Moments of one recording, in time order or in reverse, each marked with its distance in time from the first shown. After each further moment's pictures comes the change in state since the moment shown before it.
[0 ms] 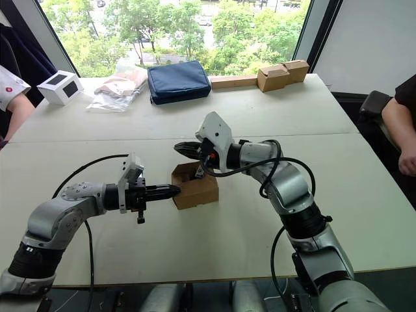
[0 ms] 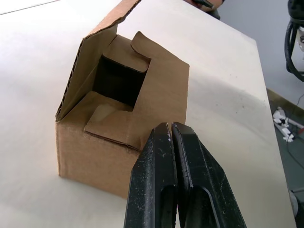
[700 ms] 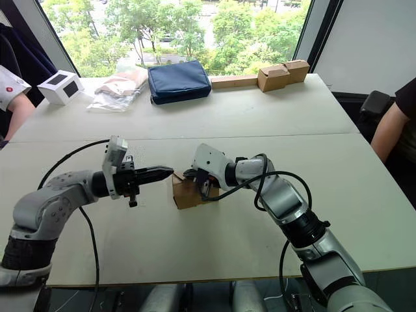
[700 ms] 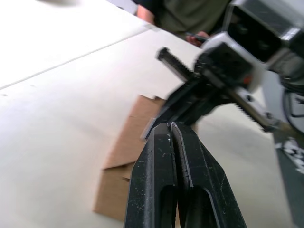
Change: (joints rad) left arm -0.096 -0.025 0.086 0.072 -0.054 -0.001 0.073; right arm 0.072 -0.057 0.090 -0.046 -0.074 0.006 0.095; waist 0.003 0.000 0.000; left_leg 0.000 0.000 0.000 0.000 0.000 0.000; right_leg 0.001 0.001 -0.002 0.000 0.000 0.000
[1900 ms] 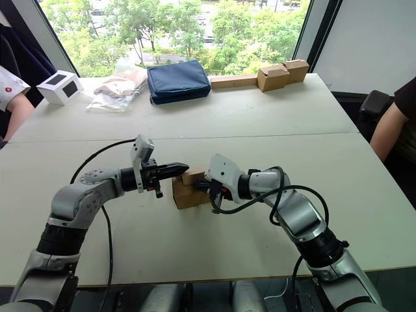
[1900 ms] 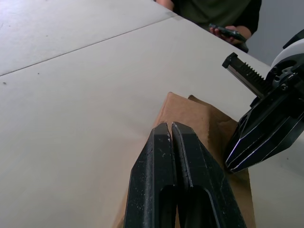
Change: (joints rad) left arm -0.068 -0.121 -0.090 0.085 0.089 0.002 0.066; right arm 0.149 -0.063 -0.058 -0.136 0.041 0.033 0.010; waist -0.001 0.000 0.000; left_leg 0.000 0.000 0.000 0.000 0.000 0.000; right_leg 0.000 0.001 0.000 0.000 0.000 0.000
